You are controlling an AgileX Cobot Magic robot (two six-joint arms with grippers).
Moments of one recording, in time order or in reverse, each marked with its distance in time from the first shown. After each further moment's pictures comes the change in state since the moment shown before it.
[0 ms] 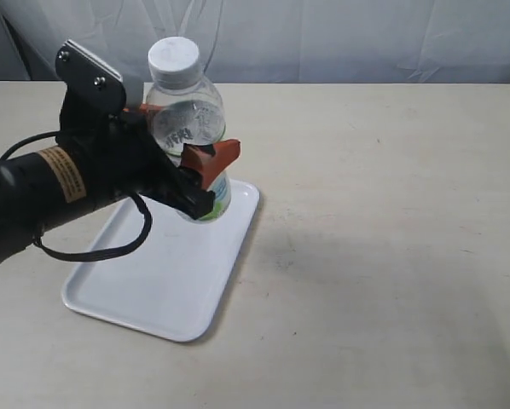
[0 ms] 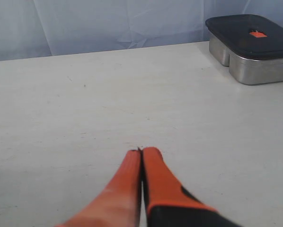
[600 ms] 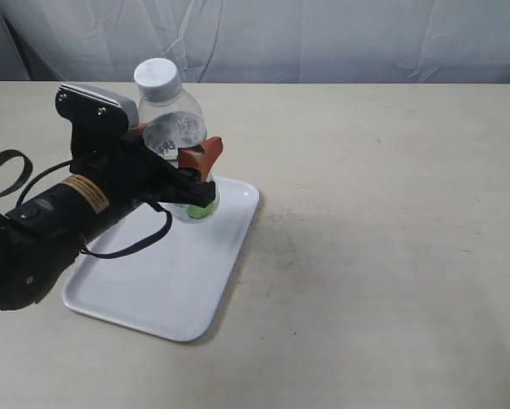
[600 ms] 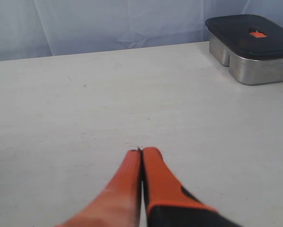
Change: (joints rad) left arm 0.000 0.258 0.032 -0.323 -0.341 0.113; right arm 0.000 0.000 0.000 0.000 0.000 0.000
